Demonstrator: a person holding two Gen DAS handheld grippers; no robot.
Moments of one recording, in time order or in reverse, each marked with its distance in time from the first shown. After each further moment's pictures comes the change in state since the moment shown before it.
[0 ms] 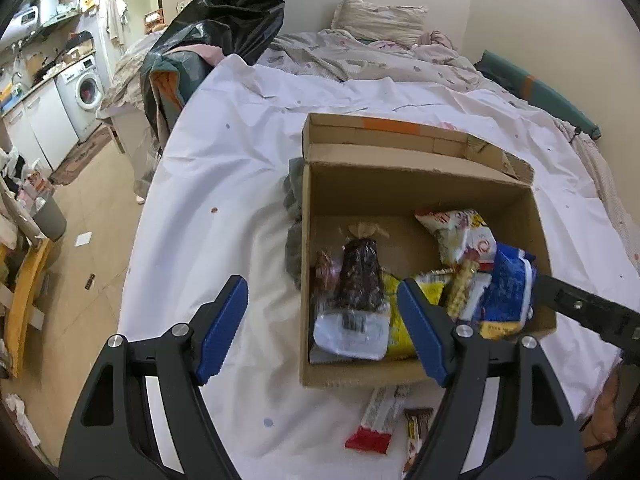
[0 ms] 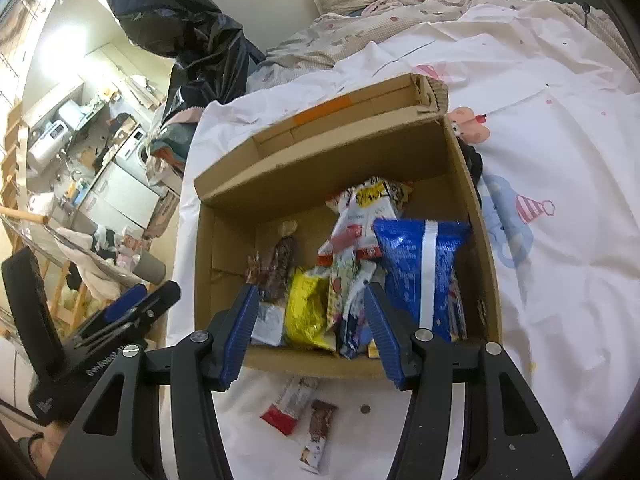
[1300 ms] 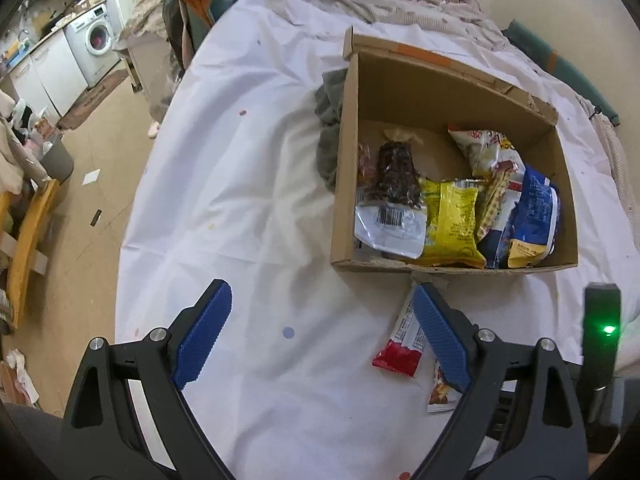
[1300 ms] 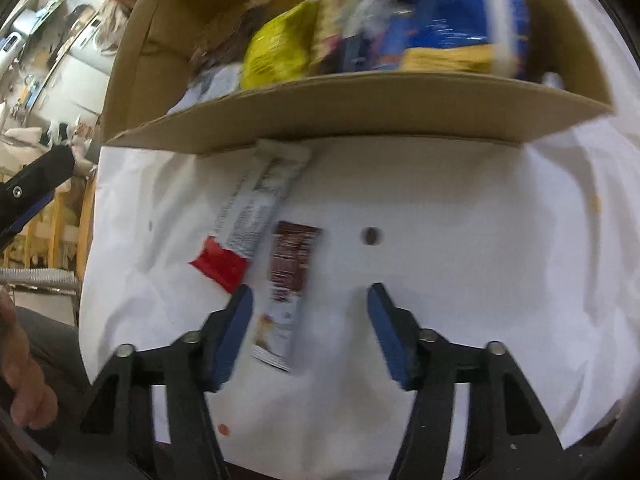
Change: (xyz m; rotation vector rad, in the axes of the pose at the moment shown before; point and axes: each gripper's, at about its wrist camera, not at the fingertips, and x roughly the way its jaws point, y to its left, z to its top) left arm 0.007 0.025 -0.060 -0.074 0.200 0.042; right arm 0.093 0.018 -0.114 -0.087 0.458 -0.167
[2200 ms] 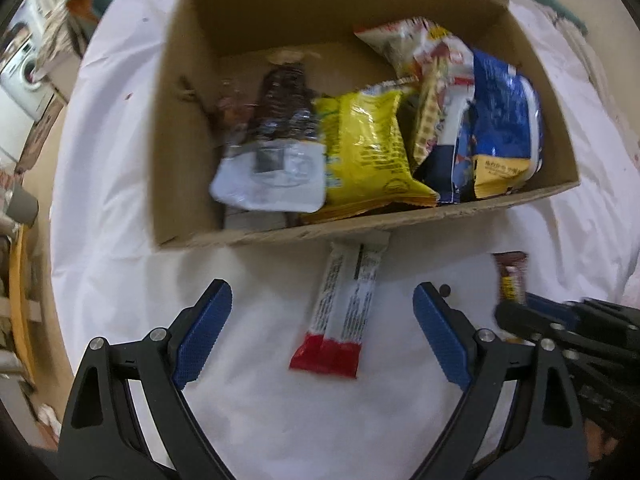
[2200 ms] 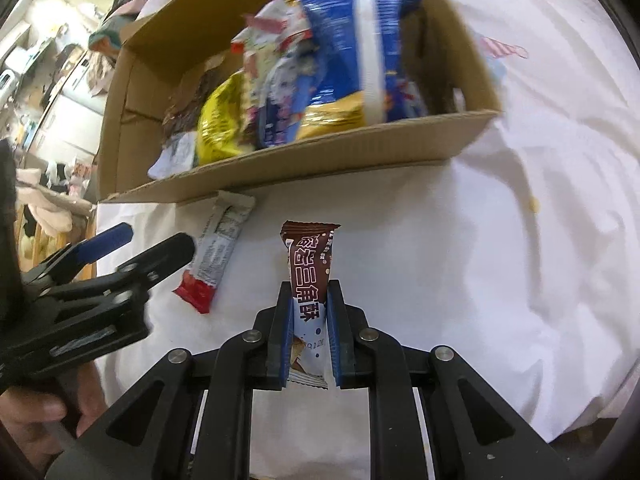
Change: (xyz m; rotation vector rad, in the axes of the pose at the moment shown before) left arm 0.066 -0.084 -0.020 0.245 0.180 -0.049; right arm -0.059 -0.071 -0.017 0.136 -0.126 0.025
